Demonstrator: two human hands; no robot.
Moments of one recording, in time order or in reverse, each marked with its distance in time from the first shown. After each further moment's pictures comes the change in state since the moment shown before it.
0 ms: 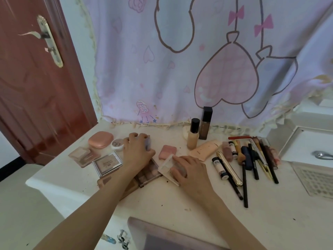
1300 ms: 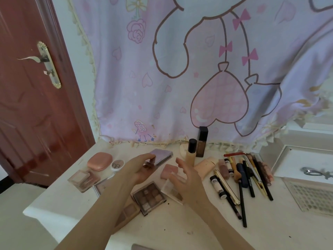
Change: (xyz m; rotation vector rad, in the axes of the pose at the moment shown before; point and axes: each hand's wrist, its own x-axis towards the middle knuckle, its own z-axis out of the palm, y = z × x) left_hand 0.015 0.028 -0.043 -1.519 -0.473 -0.757; right_hand 0.015 -0.034 -0.030 0.574 0.103 0.153
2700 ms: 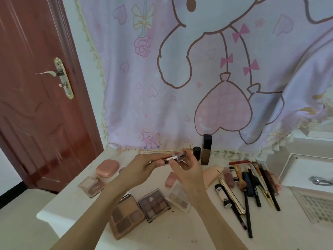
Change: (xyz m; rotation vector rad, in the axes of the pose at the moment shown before) left_hand -0.046 0.025 -0.002 1.298 -0.359 0.953; right_hand 0.017 -0.049 0.001 0.676 0.159 0.054
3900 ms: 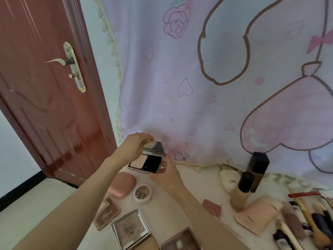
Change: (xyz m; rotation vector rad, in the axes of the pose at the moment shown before) left_hand 0.088 -0.164 -0.093 0.493 0.129 -0.141; right_hand 0.121 0.096 0.114 -0.303 -0.388 0.176
